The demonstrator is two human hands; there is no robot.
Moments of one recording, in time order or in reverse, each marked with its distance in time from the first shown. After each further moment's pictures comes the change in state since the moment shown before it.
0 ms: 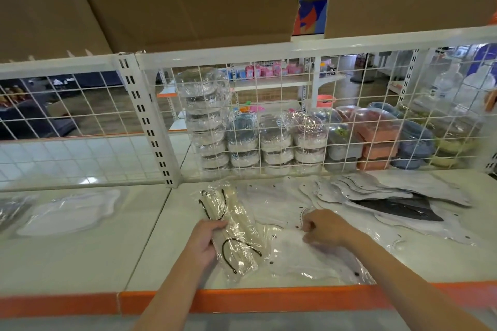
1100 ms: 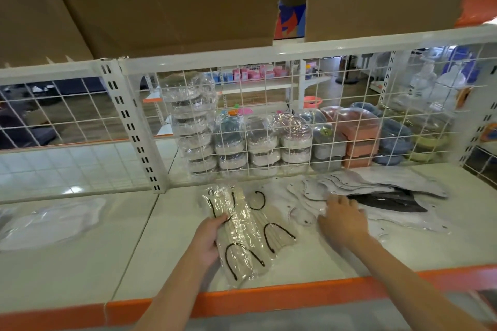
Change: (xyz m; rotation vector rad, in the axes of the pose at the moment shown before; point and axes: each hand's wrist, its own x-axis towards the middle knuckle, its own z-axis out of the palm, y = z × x) left_hand 0.000 -0.007 0.030 0.072 -0.069 -0.001; right_hand -0.025 0.032 -0.001 -0.147 0.326 0.458
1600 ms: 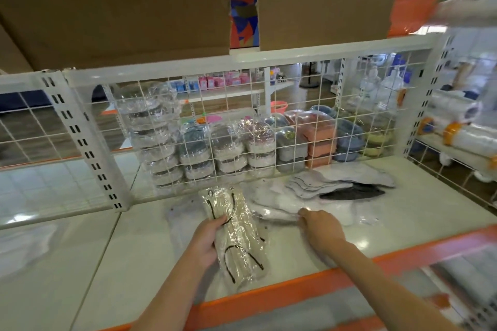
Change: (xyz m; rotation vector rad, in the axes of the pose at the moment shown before) left_hand 0.001 -0.008 0.055 0.082 -0.134 -0.024; right_hand -0.019 0.028 0.003 0.025 0.063 -0.114
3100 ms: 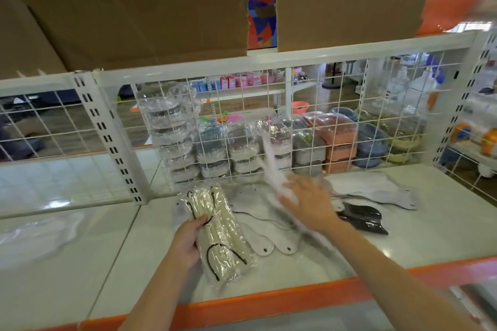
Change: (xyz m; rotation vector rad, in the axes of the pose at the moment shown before) left_hand 0.001 0.013 -0.050 -0.148 0.162 0.050; right_hand 0.031 -0.041 -0.042 0.142 0.104 -0.262
